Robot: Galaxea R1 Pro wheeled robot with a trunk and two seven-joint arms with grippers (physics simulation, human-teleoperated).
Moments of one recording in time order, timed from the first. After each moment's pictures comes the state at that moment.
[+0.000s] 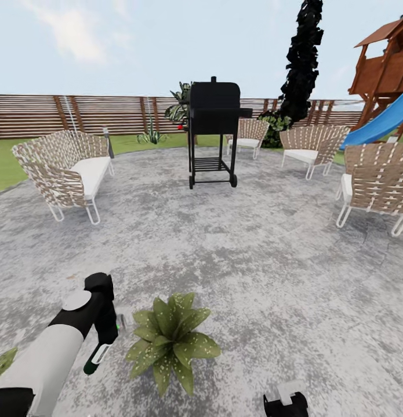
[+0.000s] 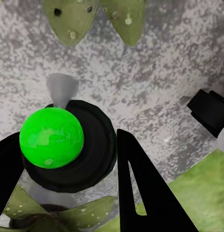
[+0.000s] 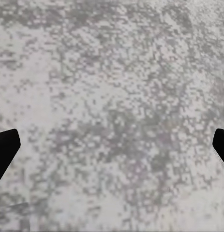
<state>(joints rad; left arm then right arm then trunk) -0.80 0.11 -0.03 -0.77 -1.47 0.51 -1.56 -0.46 -0.01 0.32 -0.03 -0.07 -0.36 -0.18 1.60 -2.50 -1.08</state>
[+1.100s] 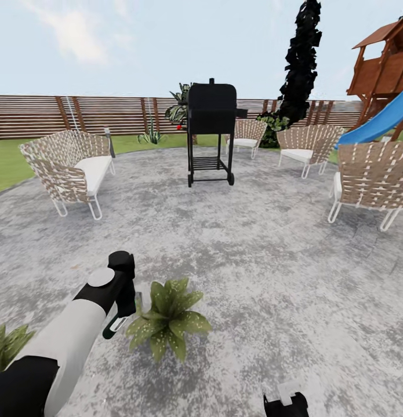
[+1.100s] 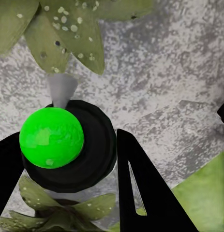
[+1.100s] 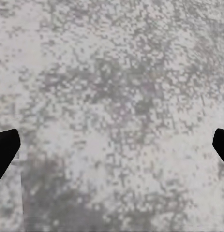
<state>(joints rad) -0.93 0.01 -0.12 -0.75 -1.54 0.52 -1.56 -0.46 -0.01 0.32 -0.03 -0.07 -0.36 -0.18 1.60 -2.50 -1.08</state>
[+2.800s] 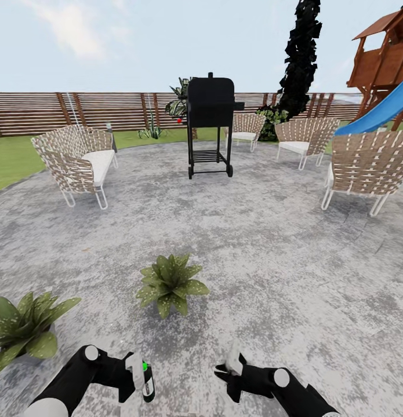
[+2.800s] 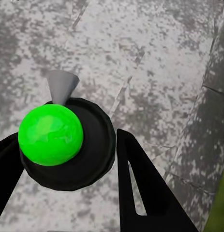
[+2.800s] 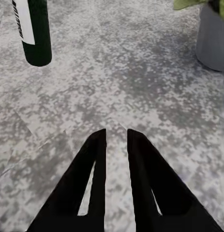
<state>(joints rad) -0.50 0.07 0.22 -0.62 -0.90 -0.13 -1.14 -0.48 -0.03 0.37 -0.48 0.30 -0.35 0.66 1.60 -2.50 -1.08</state>
